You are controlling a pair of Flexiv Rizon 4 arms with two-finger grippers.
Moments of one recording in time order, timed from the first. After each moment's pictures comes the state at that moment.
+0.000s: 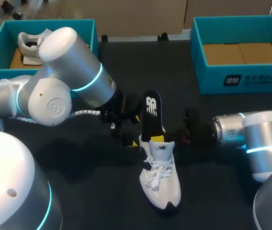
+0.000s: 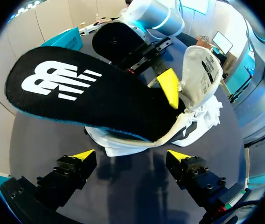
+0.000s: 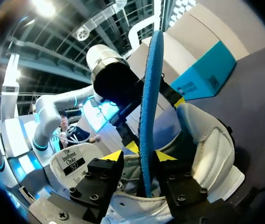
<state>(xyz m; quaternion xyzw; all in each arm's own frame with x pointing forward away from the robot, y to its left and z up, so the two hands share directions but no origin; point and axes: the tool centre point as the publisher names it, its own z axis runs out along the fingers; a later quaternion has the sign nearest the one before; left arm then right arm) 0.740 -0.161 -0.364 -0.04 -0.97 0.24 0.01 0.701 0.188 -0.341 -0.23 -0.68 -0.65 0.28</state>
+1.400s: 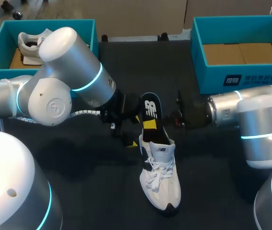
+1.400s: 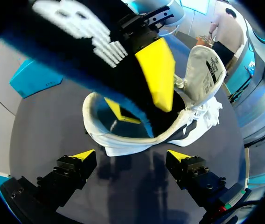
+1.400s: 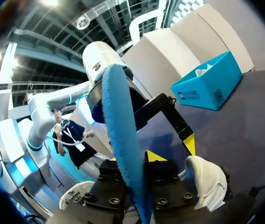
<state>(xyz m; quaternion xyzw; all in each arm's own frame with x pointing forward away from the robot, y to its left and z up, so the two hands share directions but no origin) 0.740 -0.161 -0.364 -0.04 -0.97 0.24 0.01 0.726 0.206 -0.300 -0.22 -0.71 -0.62 0.25</state>
